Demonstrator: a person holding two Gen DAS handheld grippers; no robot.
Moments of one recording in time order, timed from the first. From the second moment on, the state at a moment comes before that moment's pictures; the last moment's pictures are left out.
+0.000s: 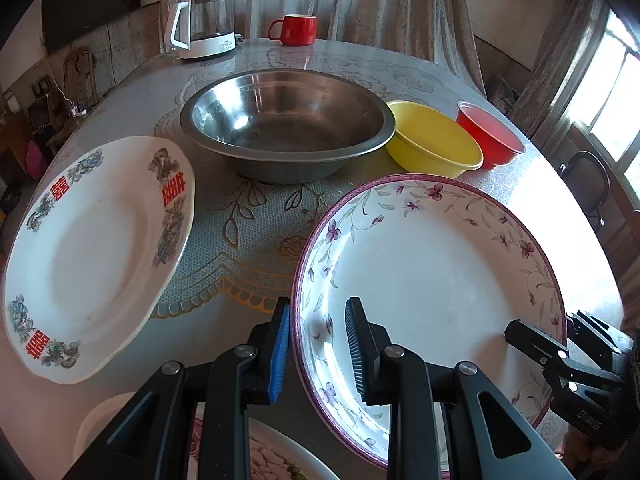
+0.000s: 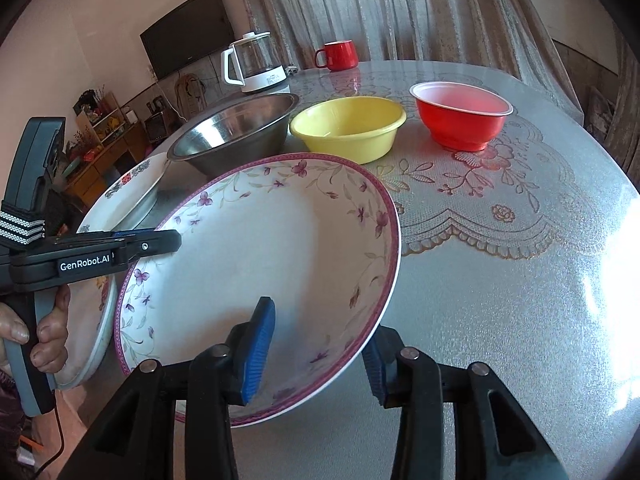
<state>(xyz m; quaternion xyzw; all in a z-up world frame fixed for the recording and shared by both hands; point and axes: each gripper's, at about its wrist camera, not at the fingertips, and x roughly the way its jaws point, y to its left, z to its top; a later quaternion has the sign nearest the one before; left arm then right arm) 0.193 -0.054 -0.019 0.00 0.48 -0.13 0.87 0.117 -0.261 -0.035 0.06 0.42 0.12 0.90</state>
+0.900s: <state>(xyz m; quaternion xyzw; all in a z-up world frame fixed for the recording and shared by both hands) 0.176 -0.054 -0.017 -0.02 0.47 -0.11 0.88 0.124 -0.251 -0.035 -0.03 0.40 0.03 0.92</state>
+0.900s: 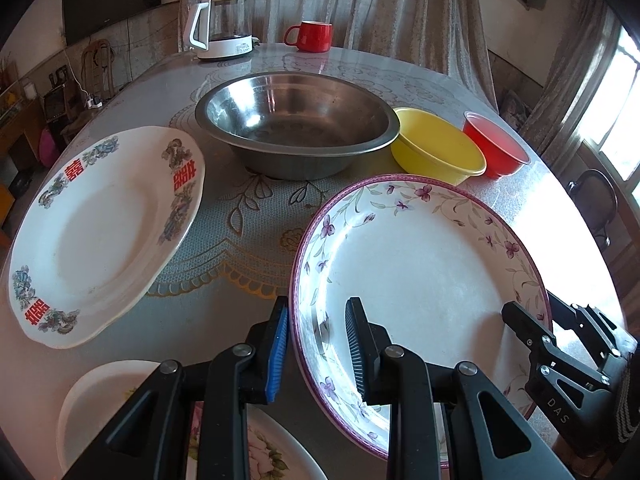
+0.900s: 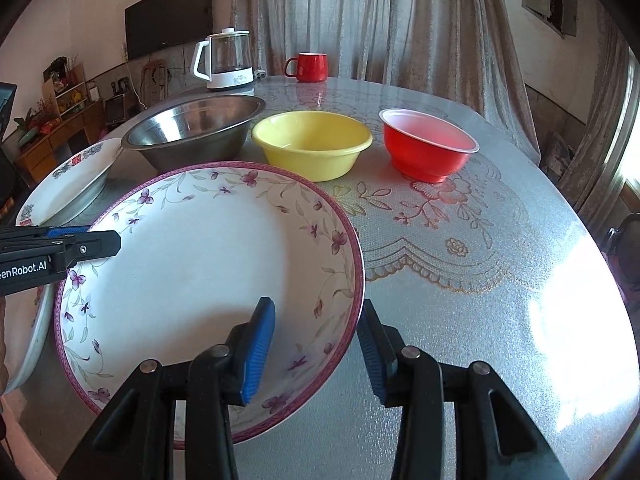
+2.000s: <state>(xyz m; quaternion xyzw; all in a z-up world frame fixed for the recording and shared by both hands) 0.125 -0.057 0.005 0.00 0.41 -0.08 0.91 0.117 -0.245 -0.032 -0.02 0.41 0.00 0.91</state>
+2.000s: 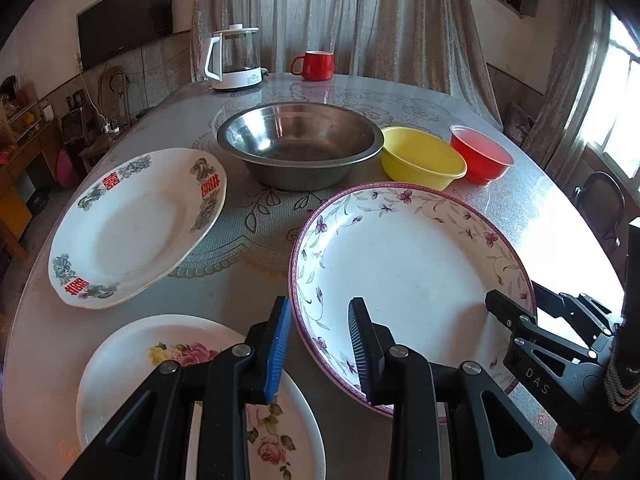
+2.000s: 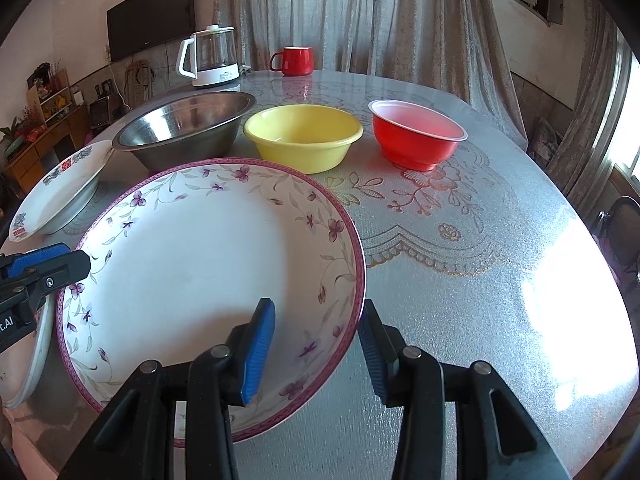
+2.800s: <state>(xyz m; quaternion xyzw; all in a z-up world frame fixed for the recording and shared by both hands) 0.081 -0.024 0.045 0.04 0.33 -0.04 0.94 0.108 -0.189 0.005 -0.03 0.35 0.06 0.93</state>
